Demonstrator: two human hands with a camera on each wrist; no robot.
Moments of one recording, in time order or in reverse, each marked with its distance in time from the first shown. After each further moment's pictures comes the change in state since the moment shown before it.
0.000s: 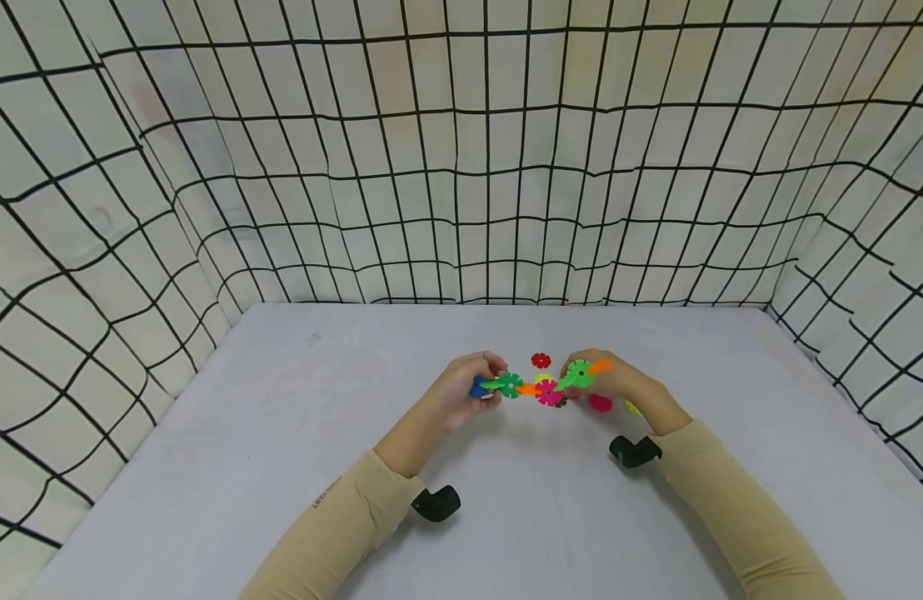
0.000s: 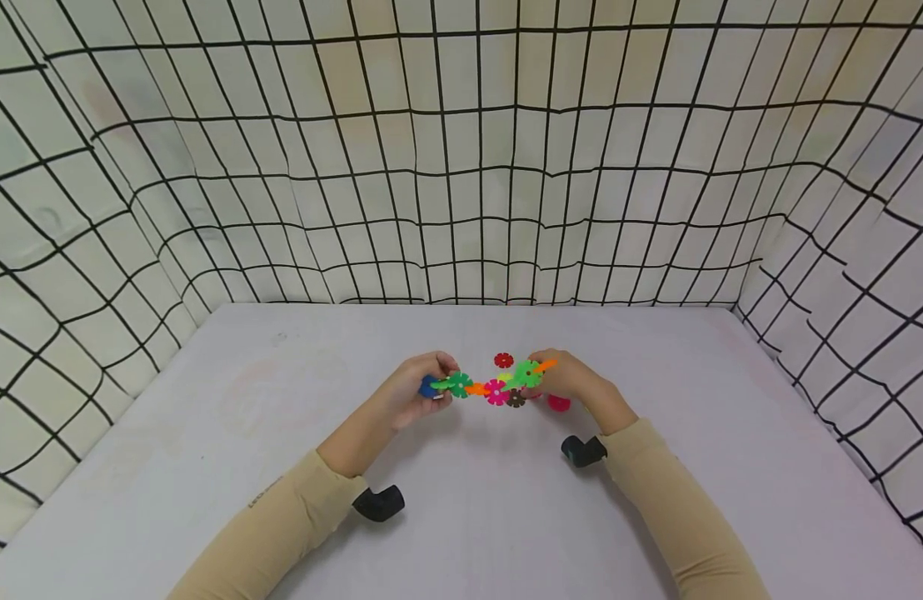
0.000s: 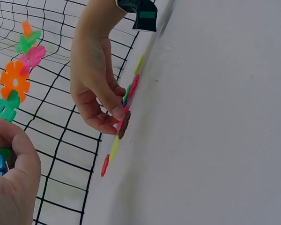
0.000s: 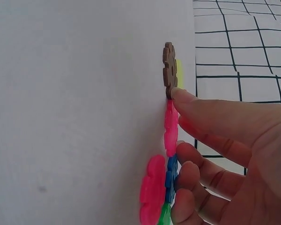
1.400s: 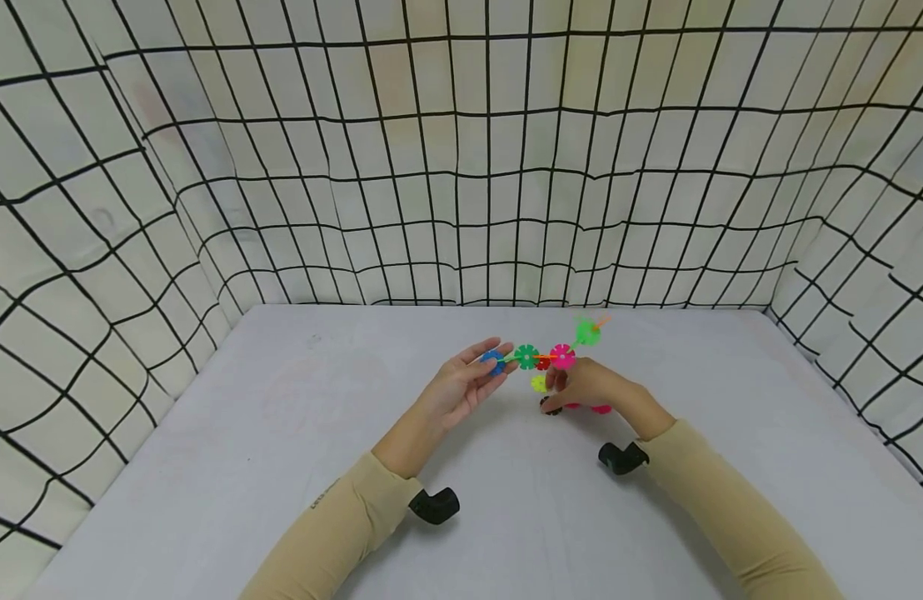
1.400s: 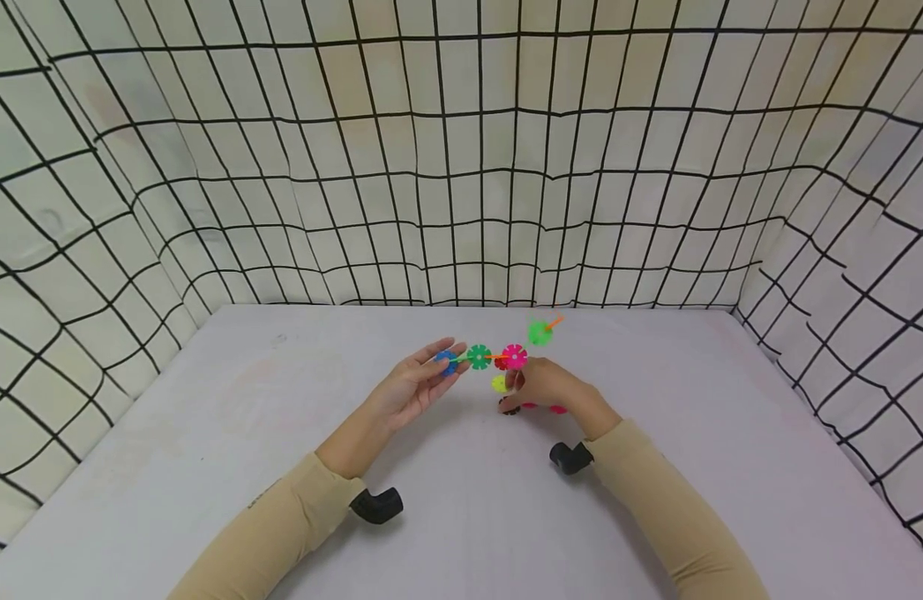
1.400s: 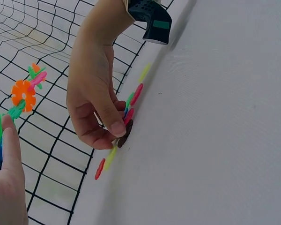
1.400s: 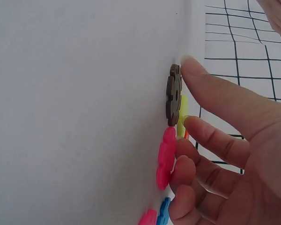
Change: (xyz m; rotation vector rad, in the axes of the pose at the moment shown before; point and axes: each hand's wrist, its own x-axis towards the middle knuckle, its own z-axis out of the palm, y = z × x) left_hand 0.001 0.002 -0.006 -0.310 -0.062 0.049; right_hand 0.015 -0.012 0.017 -0.063 -0.093 0.005
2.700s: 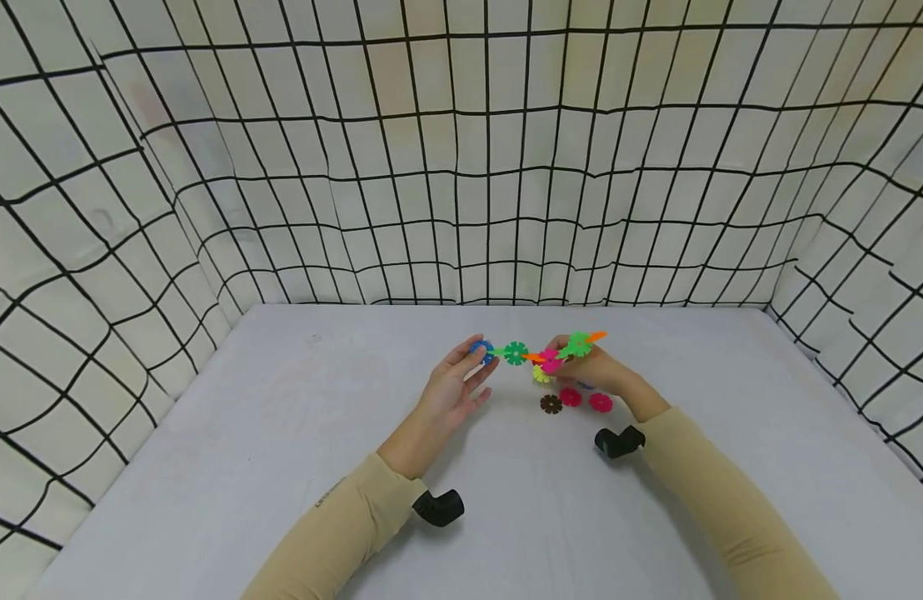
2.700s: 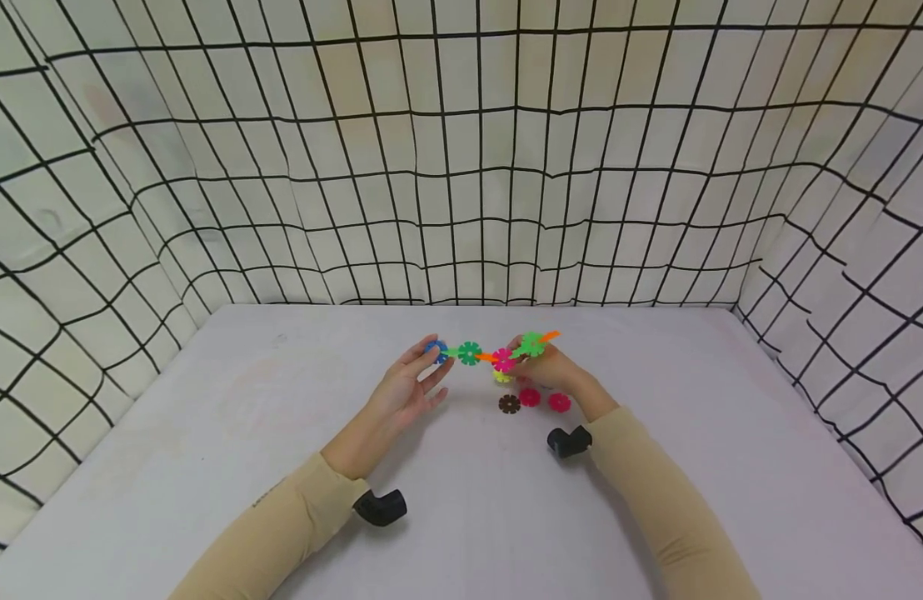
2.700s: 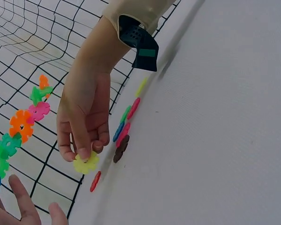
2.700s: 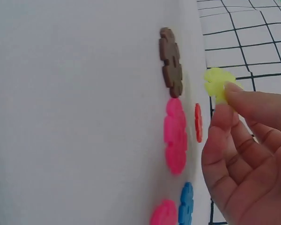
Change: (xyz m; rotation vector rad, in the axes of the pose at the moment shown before) left_hand 0.001 -0.009 -0.001 0.000 0.277 0.069; right_hand 0.015 0.016 -0.008 0.392 0.095 -0.064
